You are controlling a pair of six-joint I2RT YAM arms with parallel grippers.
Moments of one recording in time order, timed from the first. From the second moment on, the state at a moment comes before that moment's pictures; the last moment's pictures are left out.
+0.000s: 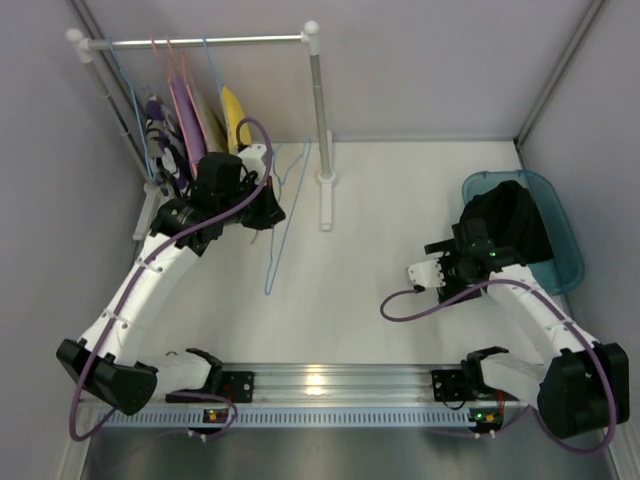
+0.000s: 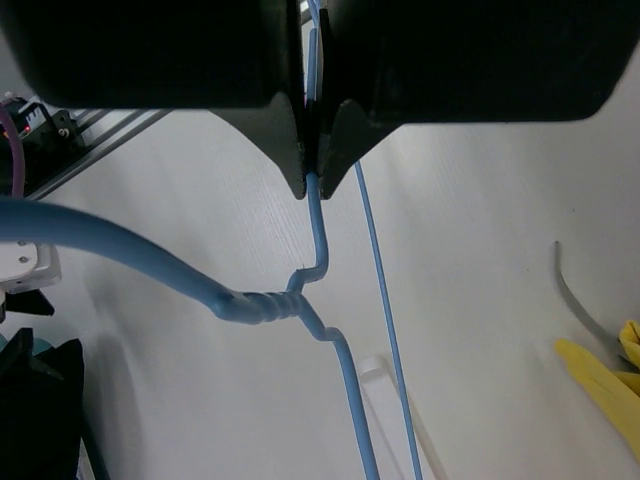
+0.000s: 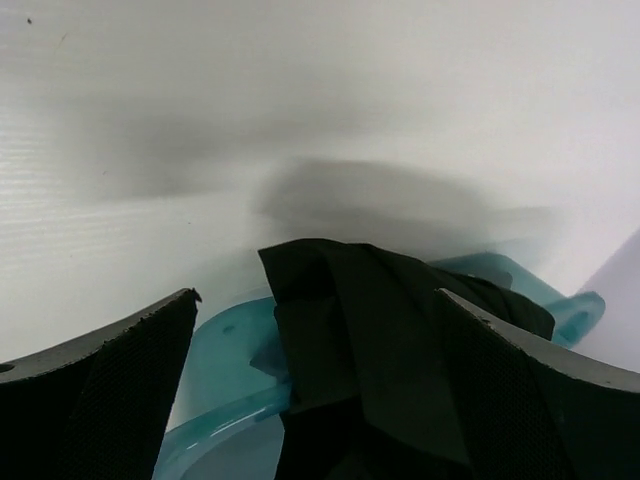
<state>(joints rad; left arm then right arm) -0.44 1.24 1.41 -0.79 0.19 -0.25 0.22 1.06 0.73 -0.77 -0.06 -1.58</state>
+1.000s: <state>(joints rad) -0.40 1.27 1.42 -0.79 0.27 -0.31 0.23 1.14 0.84 -0.45 0.07 -1.61</state>
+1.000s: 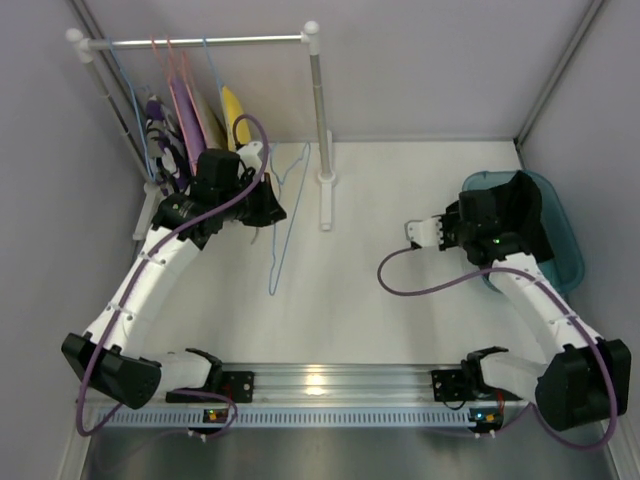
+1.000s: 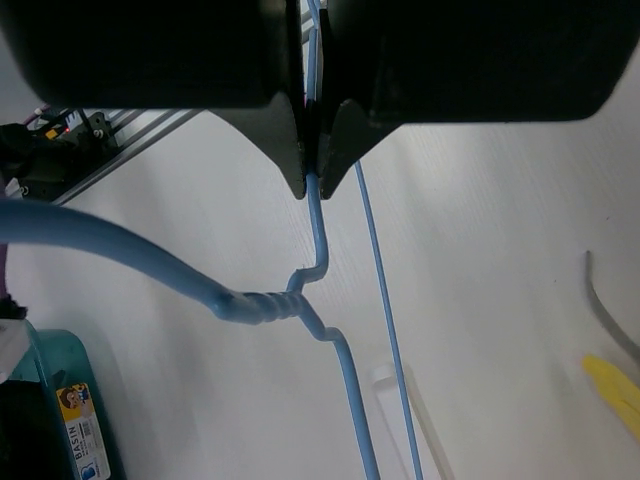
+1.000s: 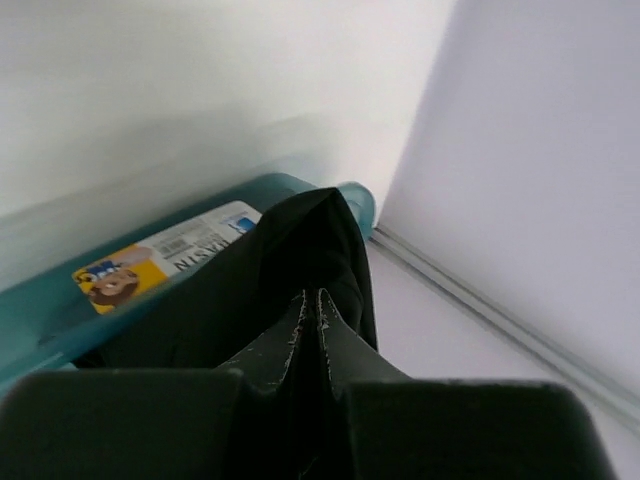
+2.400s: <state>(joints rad) -0.39 1.29 1.64 -0.88 0.22 -0.13 -0.65 1.04 1.34 -0.84 -0.72 -0.86</state>
